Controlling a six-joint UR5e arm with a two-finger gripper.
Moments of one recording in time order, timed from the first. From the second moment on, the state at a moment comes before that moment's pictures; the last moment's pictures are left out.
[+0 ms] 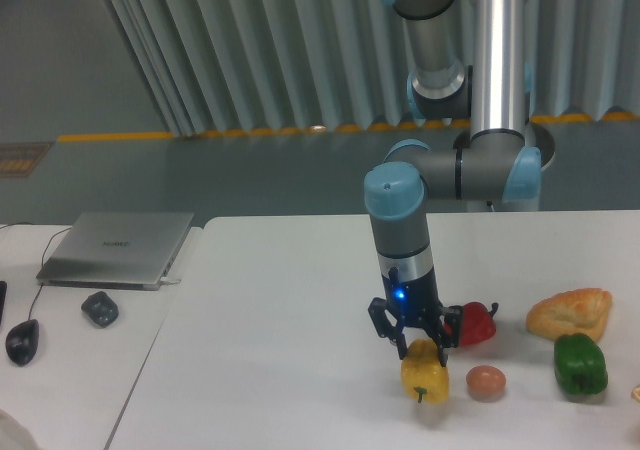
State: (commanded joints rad) arm 2.08 -2.02 -1.54 -0.91 1.65 0.17
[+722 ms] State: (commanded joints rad) arm 2.08 -2.01 -1.55 -0.91 1.73 0.23
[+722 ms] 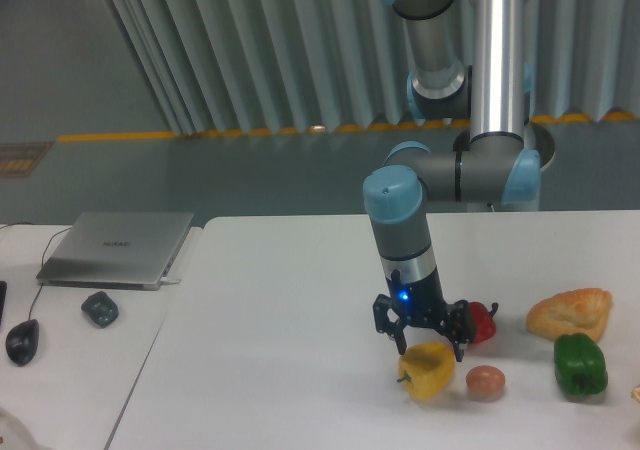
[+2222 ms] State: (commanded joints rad) arm 2.22 -1.83 -1.55 -1.13 1.70 1.15
